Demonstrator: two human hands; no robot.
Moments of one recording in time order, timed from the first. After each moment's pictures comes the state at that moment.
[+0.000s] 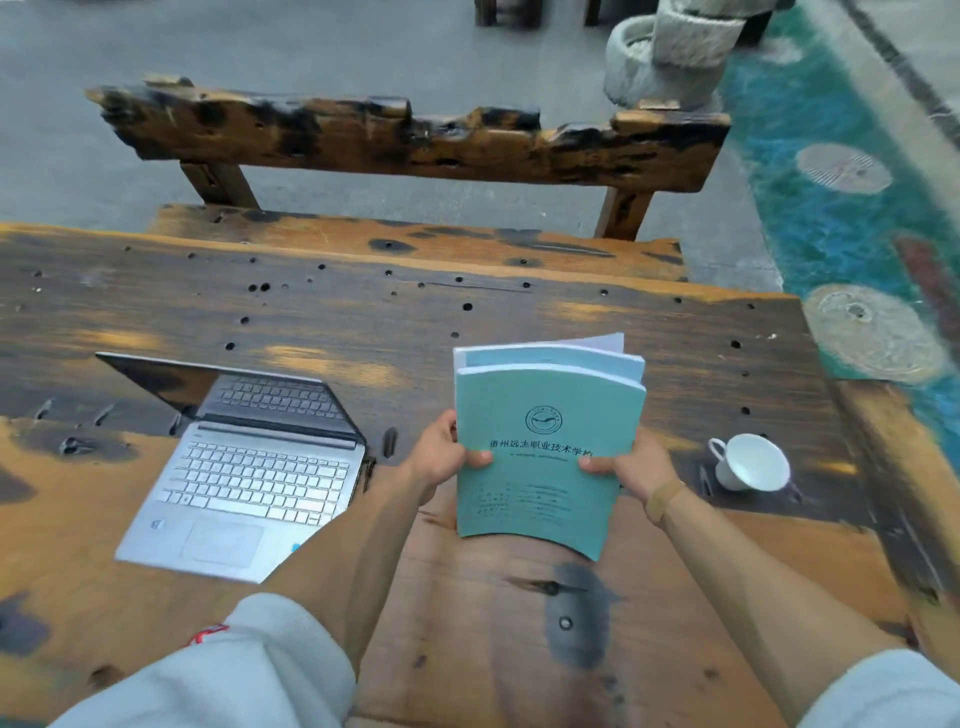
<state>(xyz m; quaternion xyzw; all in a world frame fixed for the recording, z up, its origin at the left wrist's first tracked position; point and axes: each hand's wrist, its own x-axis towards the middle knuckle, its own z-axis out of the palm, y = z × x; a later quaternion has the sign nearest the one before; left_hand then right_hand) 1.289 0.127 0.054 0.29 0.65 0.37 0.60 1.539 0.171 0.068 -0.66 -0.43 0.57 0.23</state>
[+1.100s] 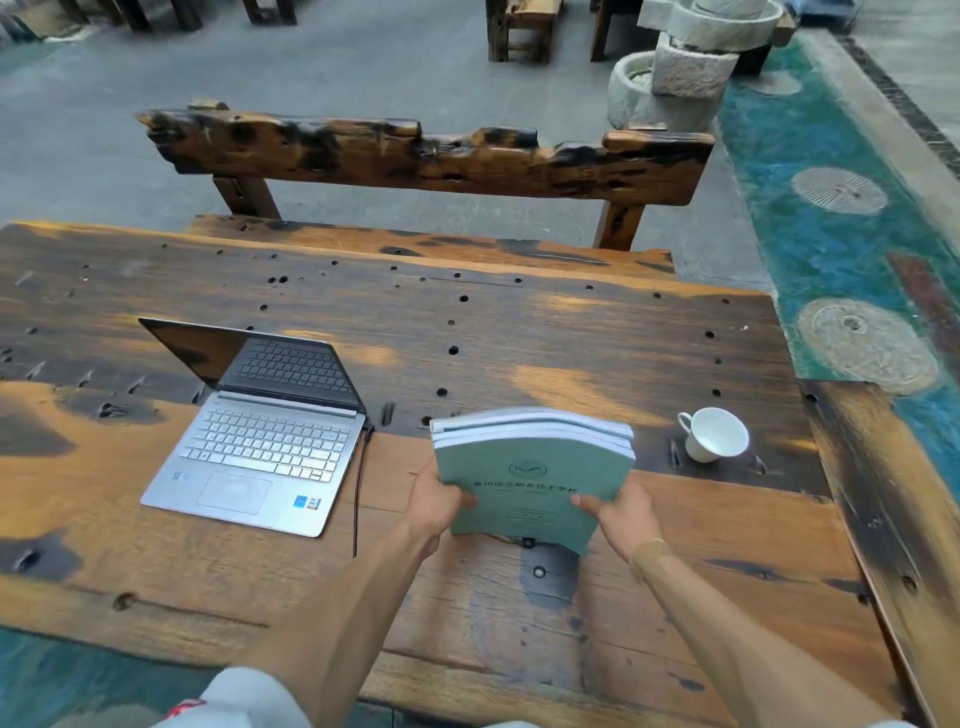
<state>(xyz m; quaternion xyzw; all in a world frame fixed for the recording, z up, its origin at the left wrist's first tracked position) 1.349 0.010 0.036 0.27 0.69 0.42 0.53 1.591 0.059 0.043 -0.66 -0.54 0.47 0.23</state>
